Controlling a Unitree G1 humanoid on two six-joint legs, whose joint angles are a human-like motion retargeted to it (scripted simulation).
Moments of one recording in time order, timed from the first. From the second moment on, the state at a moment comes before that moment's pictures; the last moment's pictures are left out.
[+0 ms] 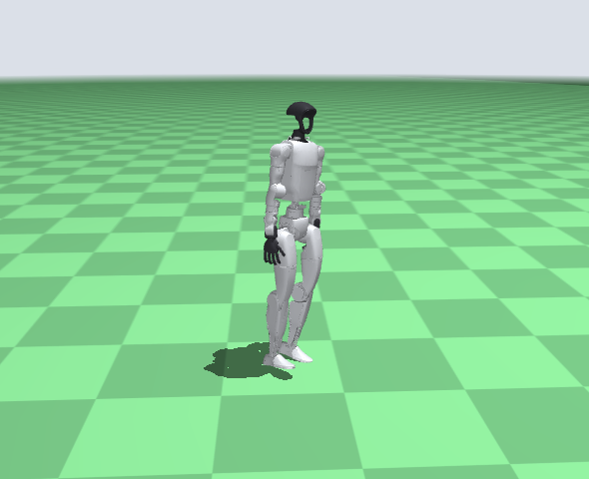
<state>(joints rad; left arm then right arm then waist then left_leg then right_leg) 0.08 0.18 0.99 1.59 1.39 -0.01 -0.06 0.04 -0.09 -0.24 1.59 -0.56 -0.19 -0.01 -0.04 -0.03 -0.08 -0.06 -0.01 0.20 0.12 0.05 -0.01 -0.05 0.01 -0.15 0.05 -0.25 -0.18</state>
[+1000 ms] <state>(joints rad) 0.01 0.14 0.90 1.59 1.31 0.00 -0.01 -0.01 -0.13 -0.28 1.53 -0.53 -0.19 -0.01 -0.22 -0.04 -0.06 -0.11 -0.18 0.05 0.52 0.19 -0.26 -0.26 0.03 0.12 0.18 -0.20 -0.14</state>
